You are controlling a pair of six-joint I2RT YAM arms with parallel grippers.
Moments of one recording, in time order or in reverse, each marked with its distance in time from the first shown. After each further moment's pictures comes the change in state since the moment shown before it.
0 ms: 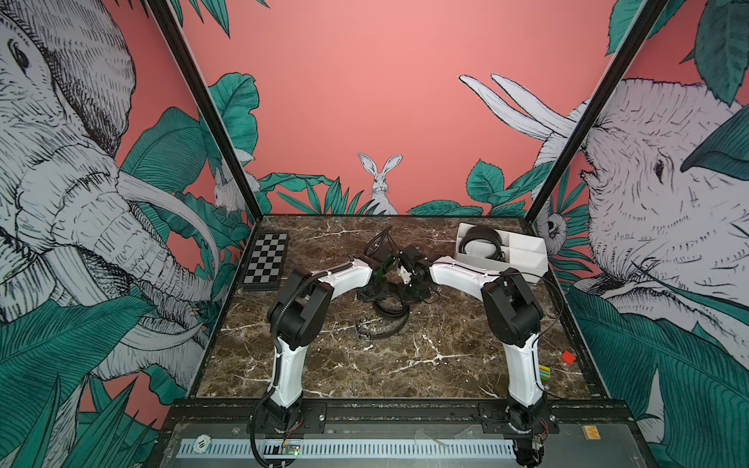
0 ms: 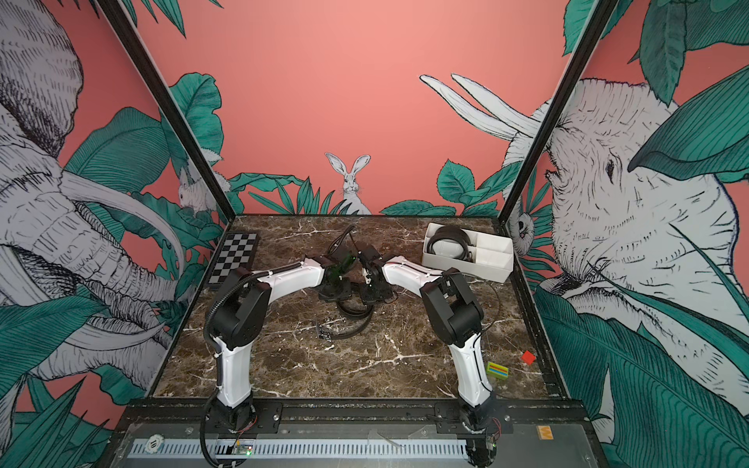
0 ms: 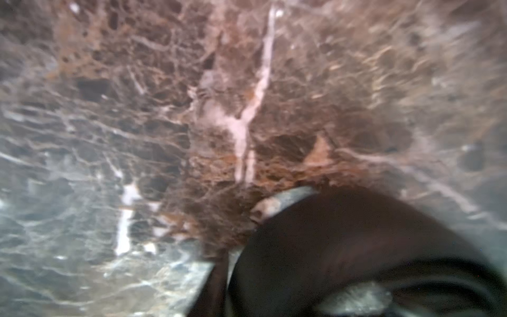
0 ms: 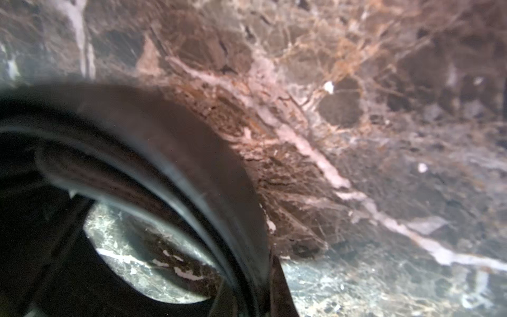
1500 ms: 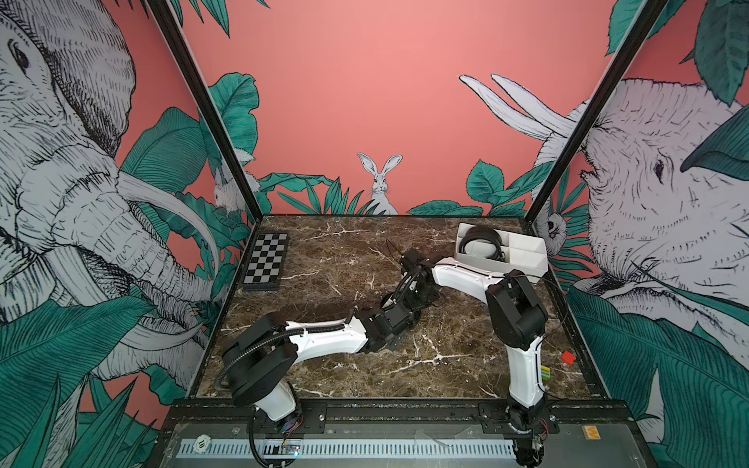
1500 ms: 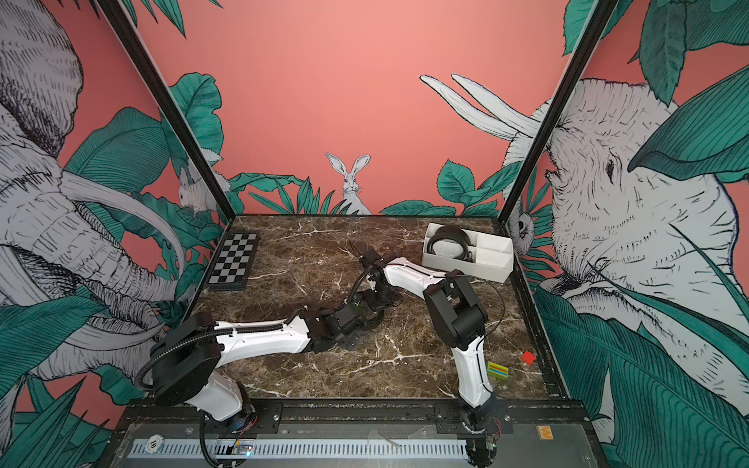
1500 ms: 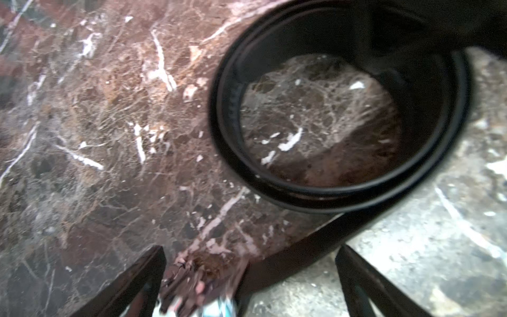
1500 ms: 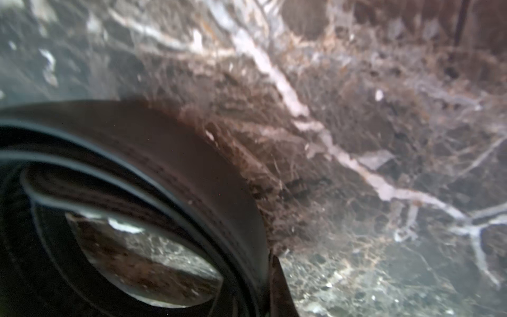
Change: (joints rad) left arm -0.408 -0.433 -0.507 0.258 -0.451 0.365; right arm 0.008 -0.048 -0.045 -0.124 0.116 -0.165
